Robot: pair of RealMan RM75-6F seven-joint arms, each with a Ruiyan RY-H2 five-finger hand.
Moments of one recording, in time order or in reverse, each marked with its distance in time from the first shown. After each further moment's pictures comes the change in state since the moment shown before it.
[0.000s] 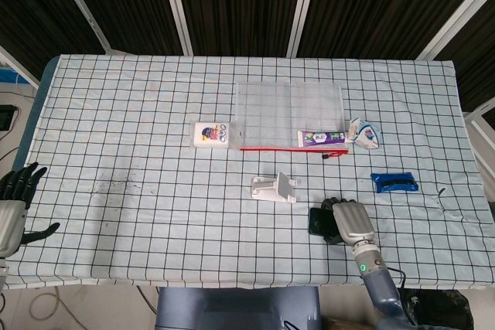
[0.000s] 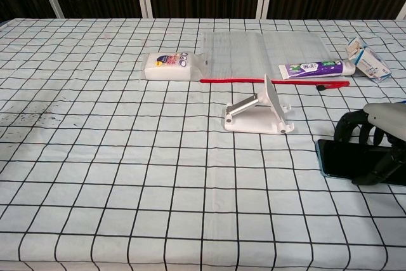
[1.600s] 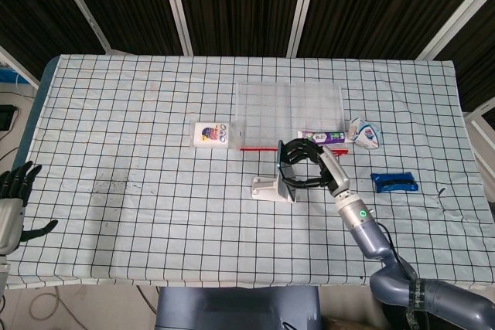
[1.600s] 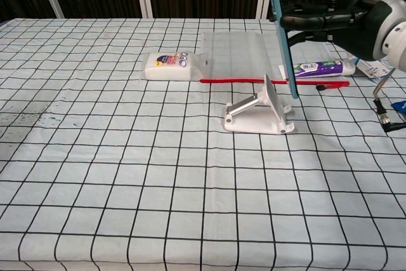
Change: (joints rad) left arm 0.002 -0.031 -0.025 -0.001 -0.066 -0.005 0.040; right arm 0.161 -0.019 0.277 0.214 -0.372 -0.177 1.501
